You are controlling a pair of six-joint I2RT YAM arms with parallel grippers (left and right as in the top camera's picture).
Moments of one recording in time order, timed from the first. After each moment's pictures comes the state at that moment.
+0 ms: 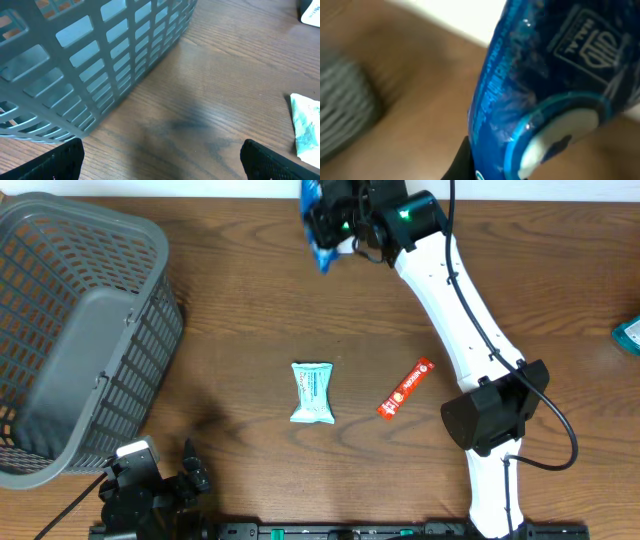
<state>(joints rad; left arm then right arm) 0.10 0.00 0.54 -1.12 -0.12 -0.17 0.47 2.21 2.36 -0.81 -0.20 -0.01</state>
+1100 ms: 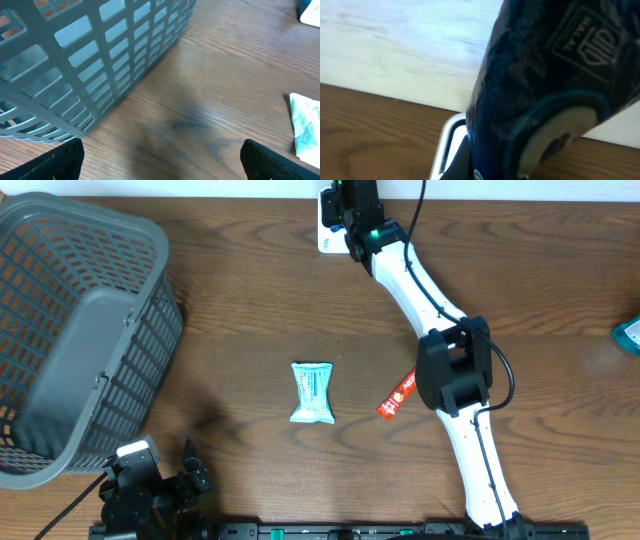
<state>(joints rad) 0.10 0.00 0.54 -1.12 -0.12 -0.17 0.39 2.59 2.36 -0.20 0.15 0.09</state>
